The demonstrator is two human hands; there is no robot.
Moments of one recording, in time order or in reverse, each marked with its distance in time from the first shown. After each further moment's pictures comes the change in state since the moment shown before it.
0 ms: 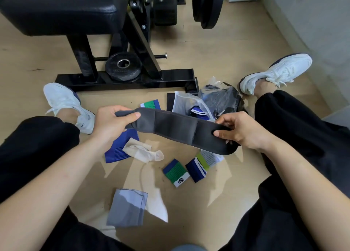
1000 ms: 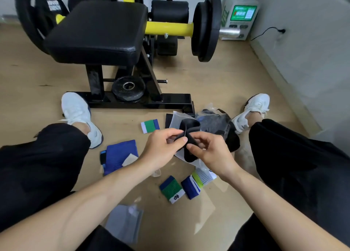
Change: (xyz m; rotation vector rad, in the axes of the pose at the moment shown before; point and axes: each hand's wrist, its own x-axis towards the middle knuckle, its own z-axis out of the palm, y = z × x) left_hand -0.069 0.047 0.056 -0.041 -0.321 0.233; right_hand -0.025 -0.086 0.061 0.238 0.227 -0.131
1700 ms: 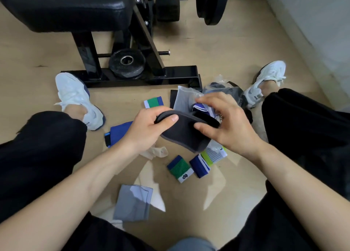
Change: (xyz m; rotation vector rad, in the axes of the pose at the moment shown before) left_hand 0.007 -0.022 -0.034 0.071 -0.104 0.127; right_hand 0.017 0.017 -0.018 -0.441 0.050 -0.314
